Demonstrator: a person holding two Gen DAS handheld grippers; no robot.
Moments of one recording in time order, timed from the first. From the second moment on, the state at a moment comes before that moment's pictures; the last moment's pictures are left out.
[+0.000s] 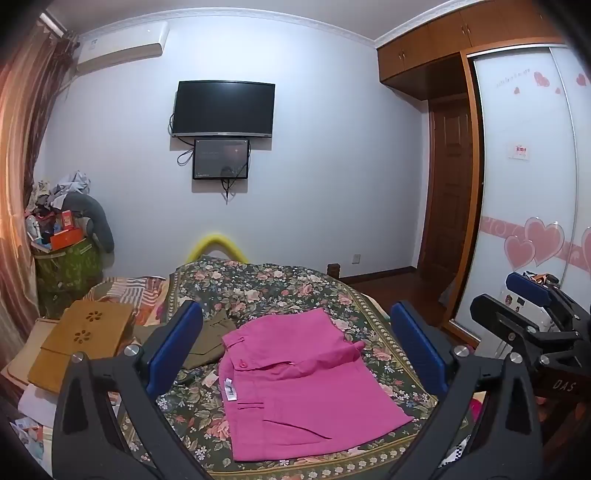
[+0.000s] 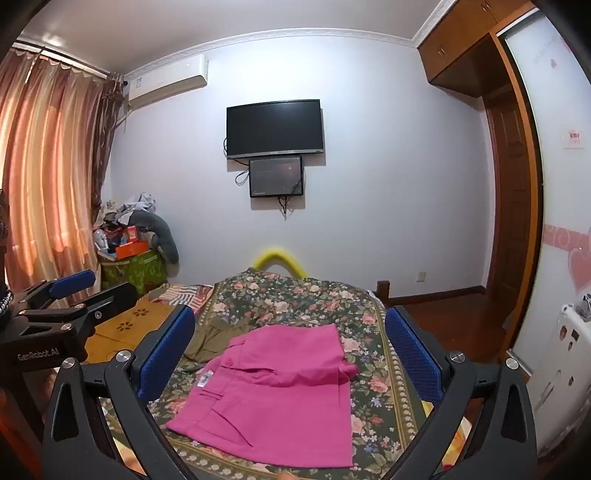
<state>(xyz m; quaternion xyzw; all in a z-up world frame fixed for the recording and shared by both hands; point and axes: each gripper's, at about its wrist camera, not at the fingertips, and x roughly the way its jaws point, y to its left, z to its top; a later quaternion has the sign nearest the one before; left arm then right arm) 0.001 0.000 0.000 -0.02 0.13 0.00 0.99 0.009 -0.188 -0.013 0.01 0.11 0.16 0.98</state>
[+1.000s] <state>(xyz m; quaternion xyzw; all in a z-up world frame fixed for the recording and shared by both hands) 0.007 -0.002 -0.003 -0.02 0.13 0.00 0.99 0.013 -0.187 -0.015 0.01 0.12 0.16 0.98</state>
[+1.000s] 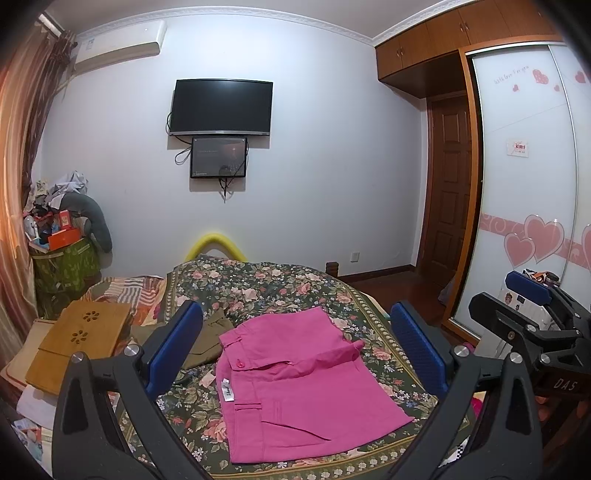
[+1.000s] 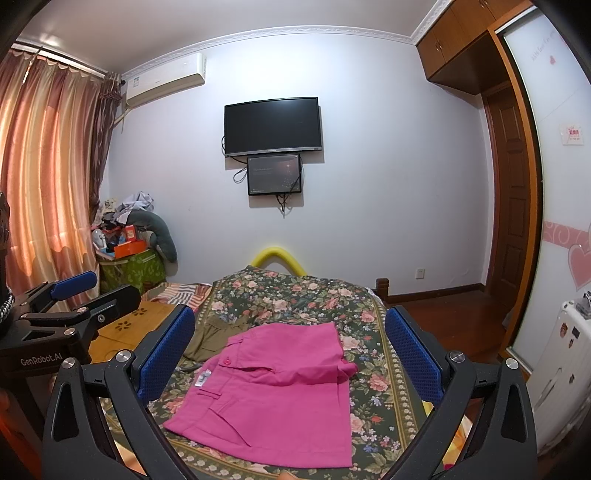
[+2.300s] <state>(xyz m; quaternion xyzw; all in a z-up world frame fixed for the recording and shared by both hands) 0.007 -0.001 -0.002 -0.02 0.12 0.00 0.99 0.014 -0.188 -0.015 0.01 0.12 0.16 0.98</state>
